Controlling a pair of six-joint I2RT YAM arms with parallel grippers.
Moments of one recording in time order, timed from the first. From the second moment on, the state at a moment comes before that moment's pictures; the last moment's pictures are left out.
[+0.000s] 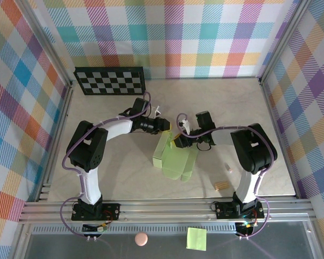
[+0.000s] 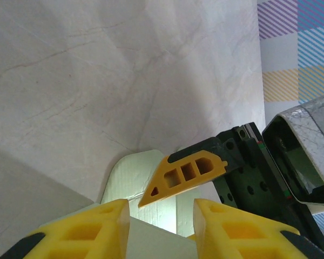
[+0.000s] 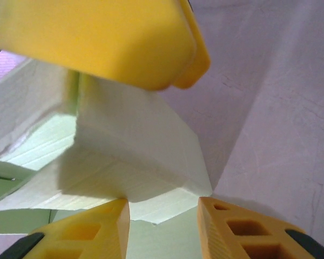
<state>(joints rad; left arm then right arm) -0.46 1.94 1.23 -0.14 0.76 -0.57 0.41 1.84 0.87 0.12 -0.83 -0.17</state>
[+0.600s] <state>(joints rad) -0.48 1.94 1.23 -0.13 0.77 -0.57 0.52 1.88 0.82 0.40 -0.70 -0.07</state>
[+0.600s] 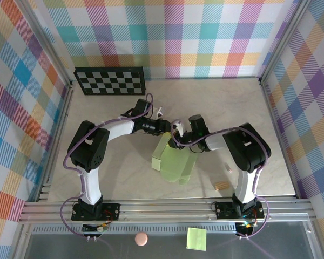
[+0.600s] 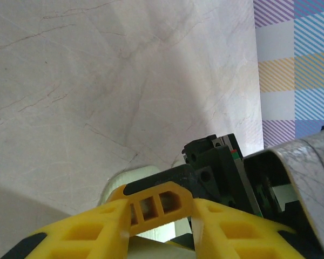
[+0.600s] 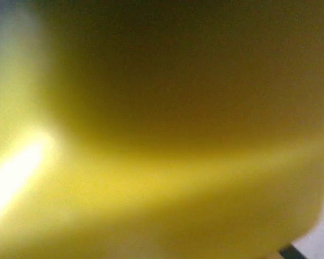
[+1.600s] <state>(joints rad) -0.44 1.72 1.09 -0.14 0.52 -0.60 0.67 1.85 0.74 0.61 -0.19 -0.11</state>
